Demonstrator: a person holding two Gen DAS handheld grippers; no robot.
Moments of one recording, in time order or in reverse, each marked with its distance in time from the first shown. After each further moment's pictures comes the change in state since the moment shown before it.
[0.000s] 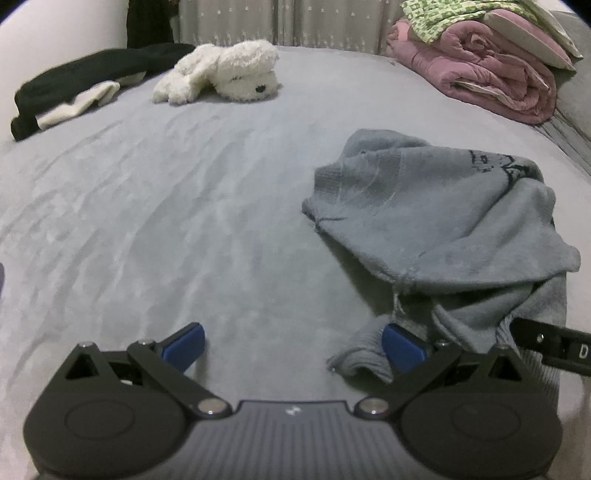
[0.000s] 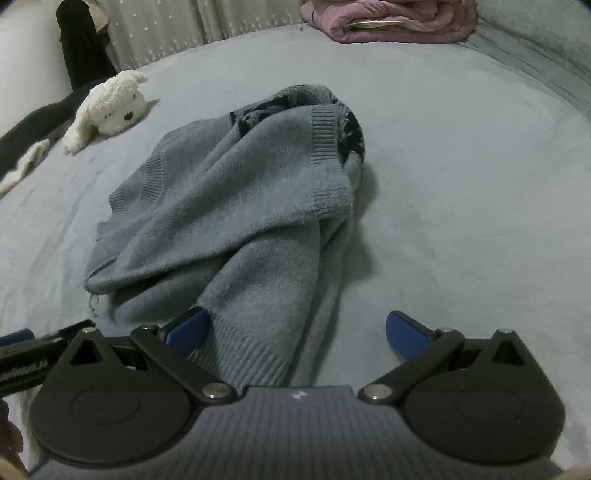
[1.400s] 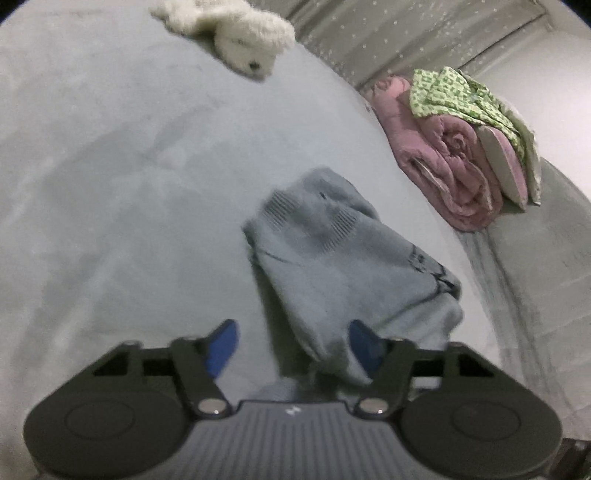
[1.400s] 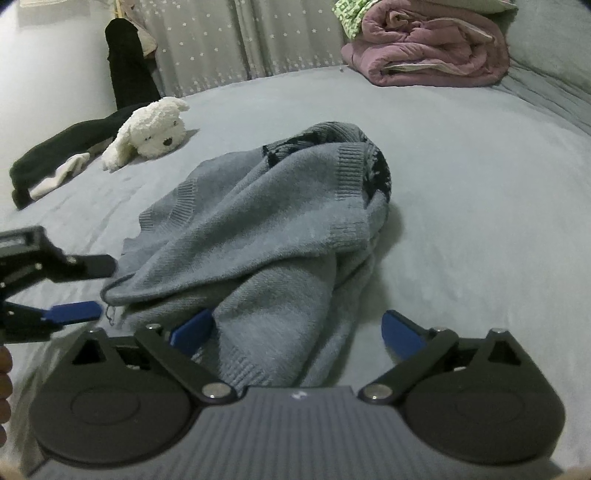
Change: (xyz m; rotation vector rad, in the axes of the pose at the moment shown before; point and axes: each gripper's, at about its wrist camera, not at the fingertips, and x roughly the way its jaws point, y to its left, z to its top) left arm 0.036 0.037 0.019 -0.462 0.036 -0.501; right arm -0.006 -0.009 -0.008 -0.088 -0.150 0.127
